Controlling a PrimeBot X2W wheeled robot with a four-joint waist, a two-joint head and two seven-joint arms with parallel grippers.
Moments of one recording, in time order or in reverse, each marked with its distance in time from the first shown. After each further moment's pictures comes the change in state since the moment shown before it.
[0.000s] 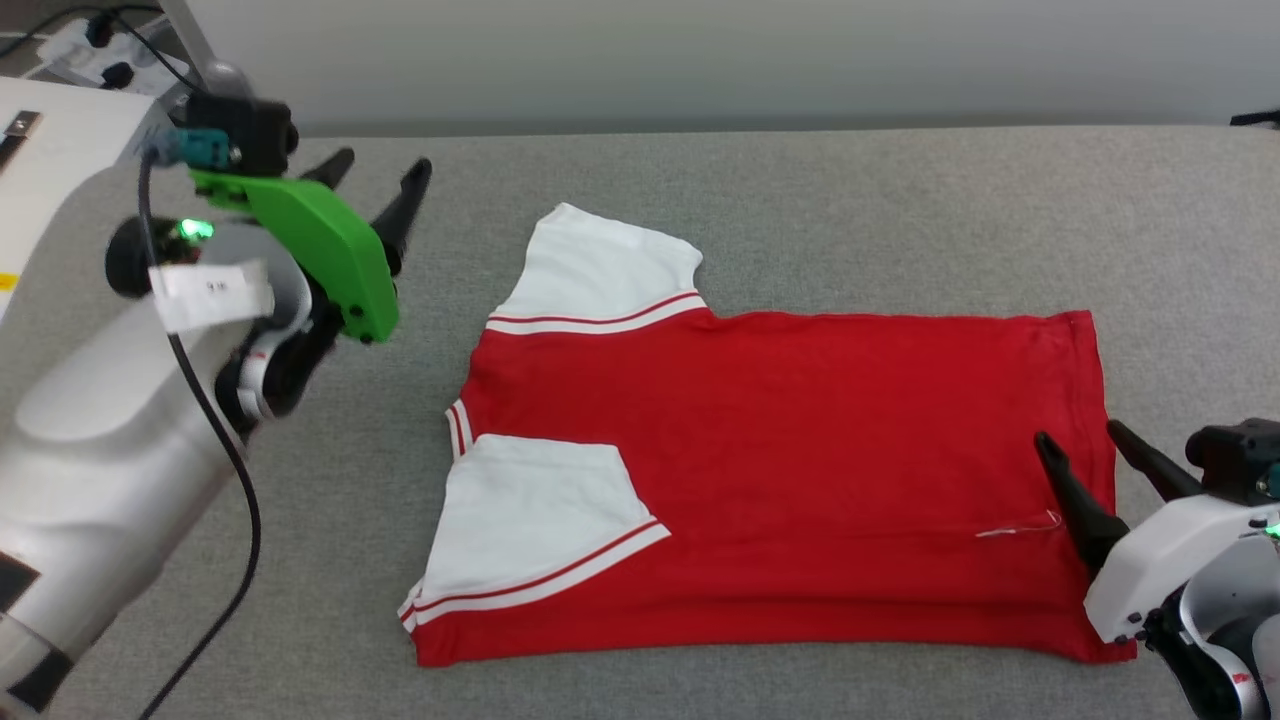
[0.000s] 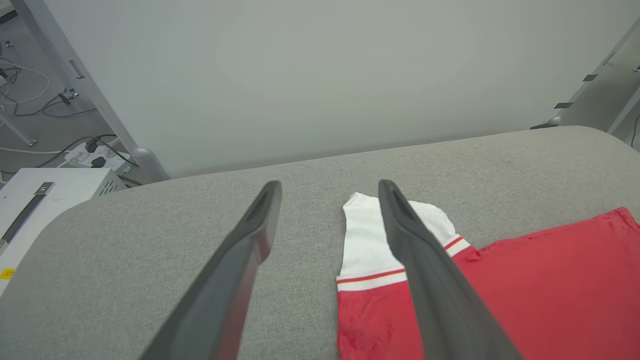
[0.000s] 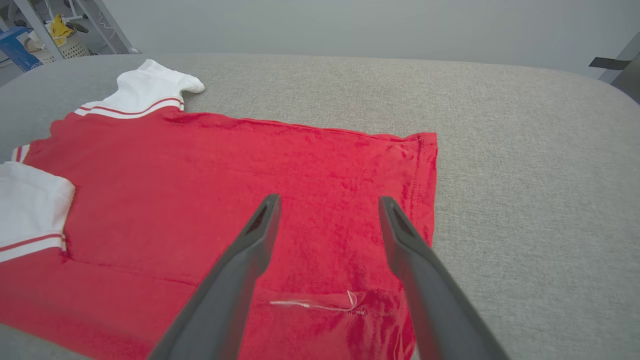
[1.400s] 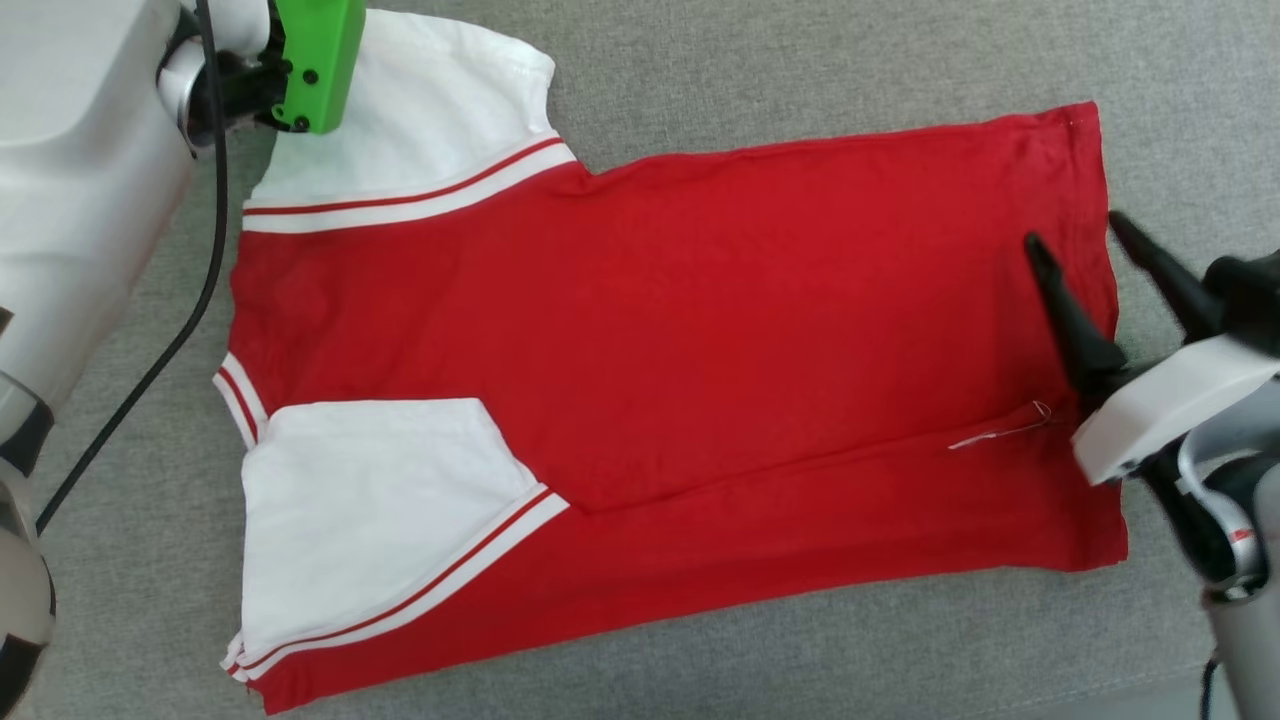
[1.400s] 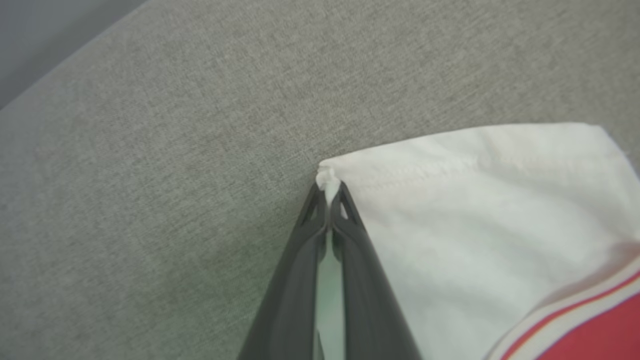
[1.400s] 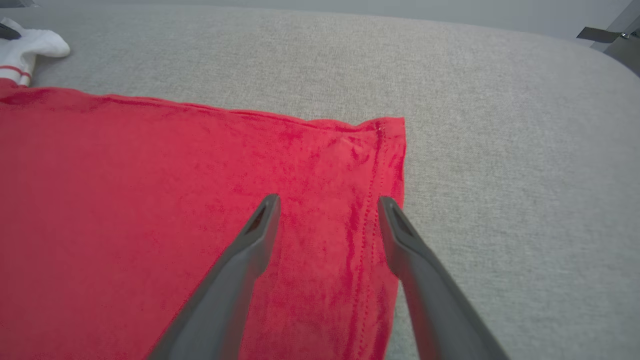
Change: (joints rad) left arm -0.514 -0.152 -0.218 0.447 0.026 -0.244 0.608; right arm -0.253 0.029 0.031 -0.063 -0.070 0.000 -0.055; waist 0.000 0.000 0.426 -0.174
